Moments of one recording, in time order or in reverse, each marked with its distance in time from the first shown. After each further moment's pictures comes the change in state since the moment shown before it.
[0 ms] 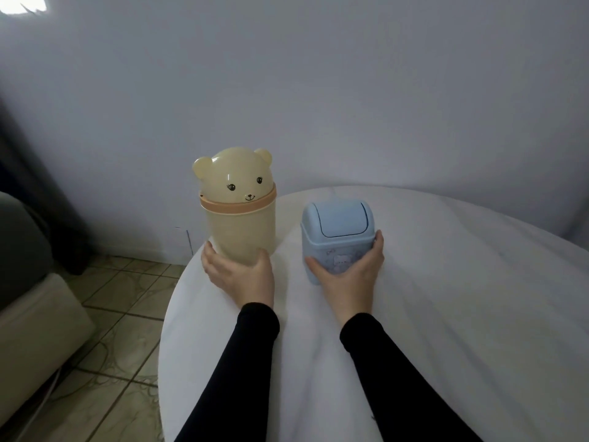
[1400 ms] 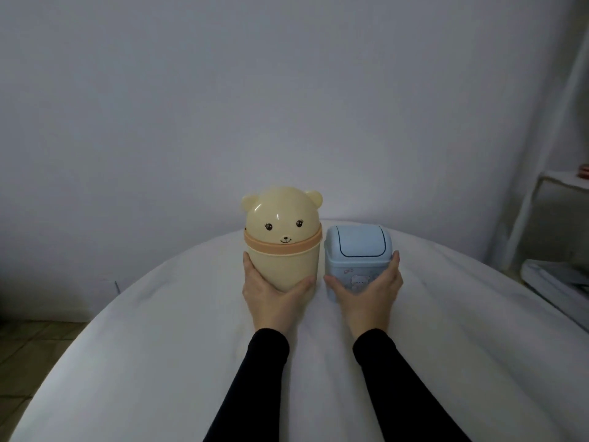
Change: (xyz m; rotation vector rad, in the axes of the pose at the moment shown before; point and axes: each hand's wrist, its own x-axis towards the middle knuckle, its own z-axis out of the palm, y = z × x) left_hand -0.082 0.028 0.130 -0.064 -0.520 0.097; right_hand 0.111 0.057 -0.105 -0.207 0.252 0.013
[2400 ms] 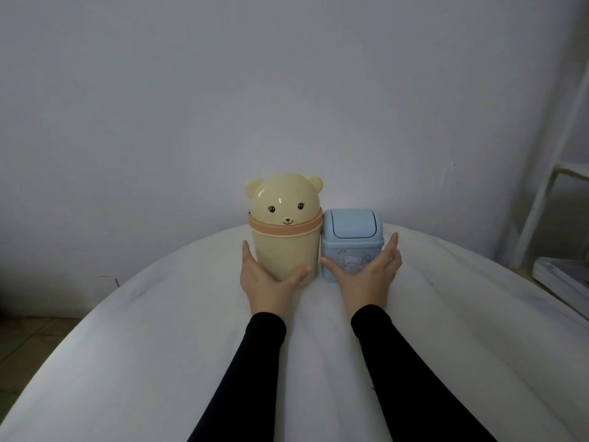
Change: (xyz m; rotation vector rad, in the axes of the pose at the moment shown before) left_hand 0.026 -0.012 0.021 0.032 -0.006 -0.014; right_hand 0.036 0.011 0.023 -0.037 0.004 -0.022
